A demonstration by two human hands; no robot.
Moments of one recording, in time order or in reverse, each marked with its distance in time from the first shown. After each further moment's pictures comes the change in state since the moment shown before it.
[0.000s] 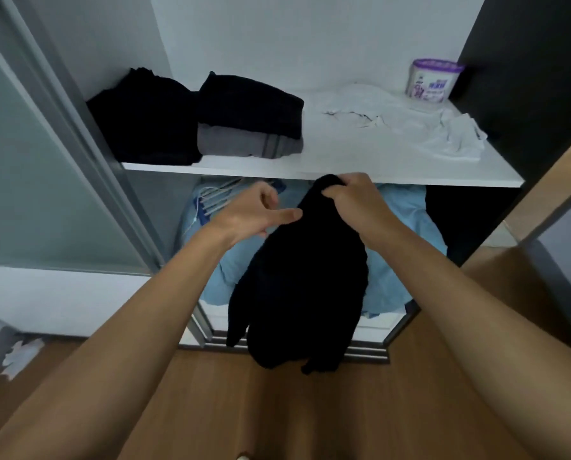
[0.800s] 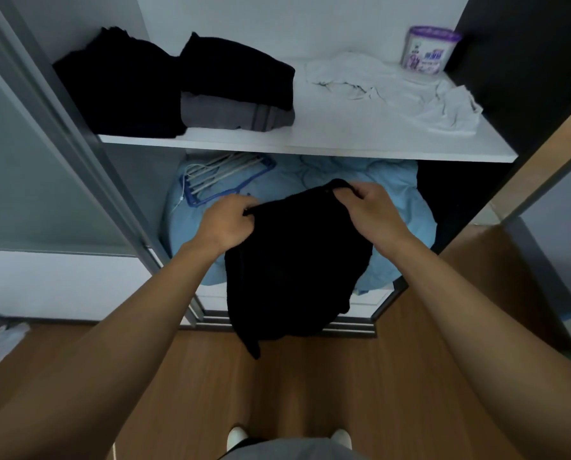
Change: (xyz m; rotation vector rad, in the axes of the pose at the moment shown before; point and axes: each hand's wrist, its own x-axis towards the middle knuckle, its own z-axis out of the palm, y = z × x) left_hand 0.003 -0.071 0.018 0.476 0.173 0.125; right_hand -0.015 0.072 -0.008 0.075 0.001 -0.015
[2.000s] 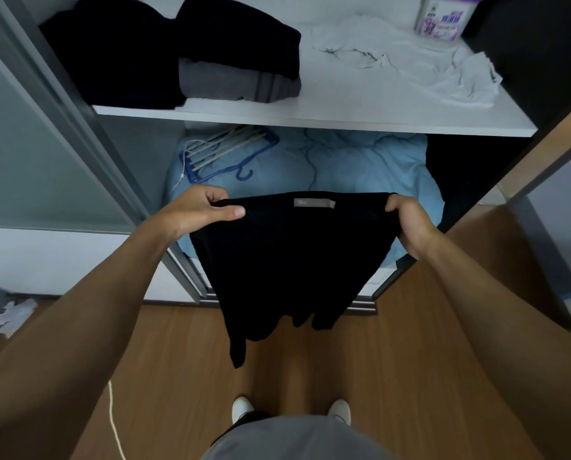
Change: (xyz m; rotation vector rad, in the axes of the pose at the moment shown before) left_hand -0.015 -0.067 -0.026 -0.447 -0.331 -0.105; right_hand -0.008 0.068 -0.037 0.283 0.072 0.490
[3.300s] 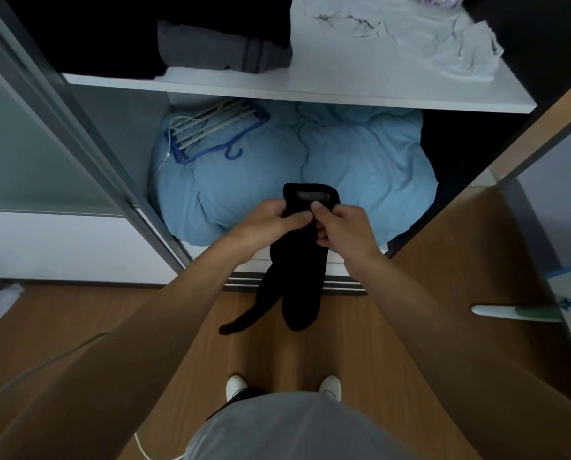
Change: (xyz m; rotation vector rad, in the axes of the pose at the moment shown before) left_hand -0.009 0.056 0.131 -0.360 -0.089 -0.114; right_hand -0.062 0.028 0.088 -0.096 0.023 -0.090
